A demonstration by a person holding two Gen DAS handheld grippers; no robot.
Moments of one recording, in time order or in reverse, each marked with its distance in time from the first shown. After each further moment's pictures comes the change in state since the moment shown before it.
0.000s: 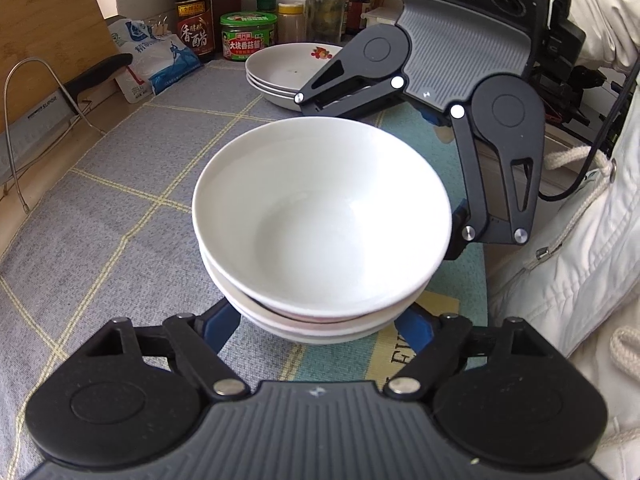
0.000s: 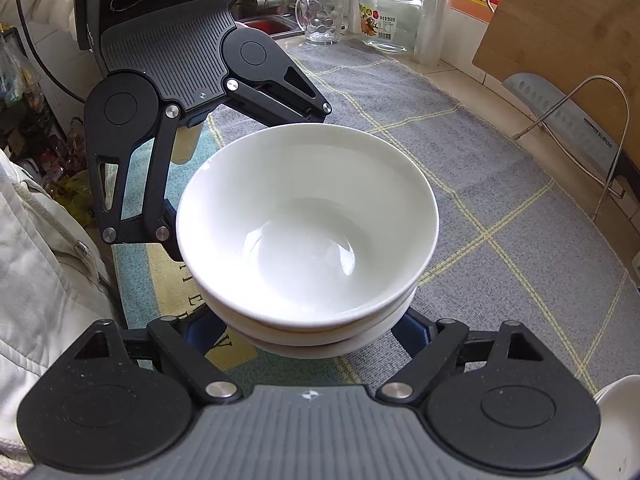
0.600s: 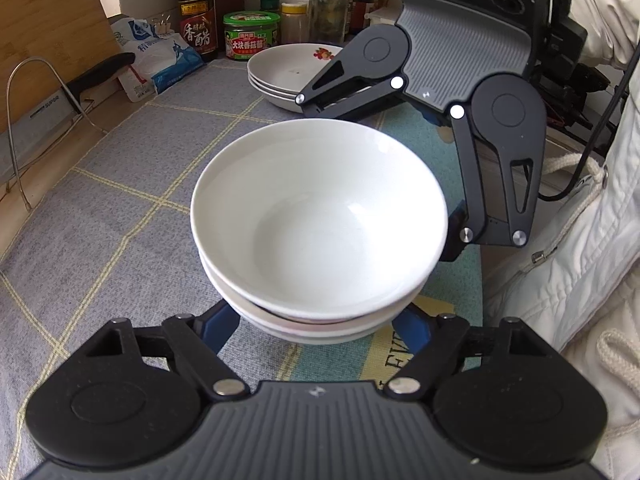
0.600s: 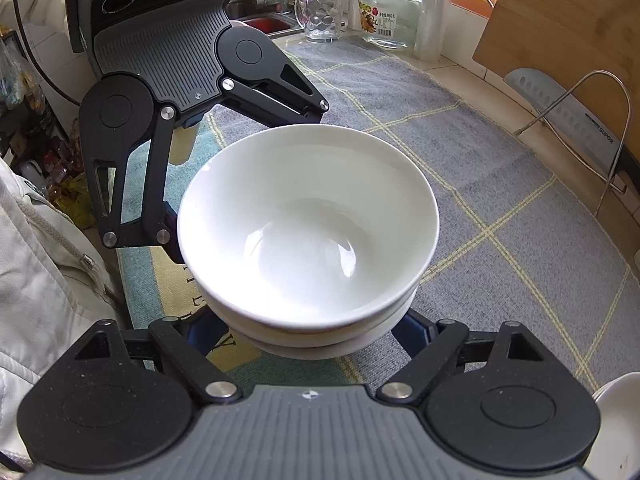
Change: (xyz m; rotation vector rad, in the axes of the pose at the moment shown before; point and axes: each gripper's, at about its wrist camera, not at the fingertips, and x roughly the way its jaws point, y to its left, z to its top) left arm -0.001 -0.003 0.003 -0.017 0.006 0.015; right arm -0.001 -0.001 0.003 0.011 0.013 0.011
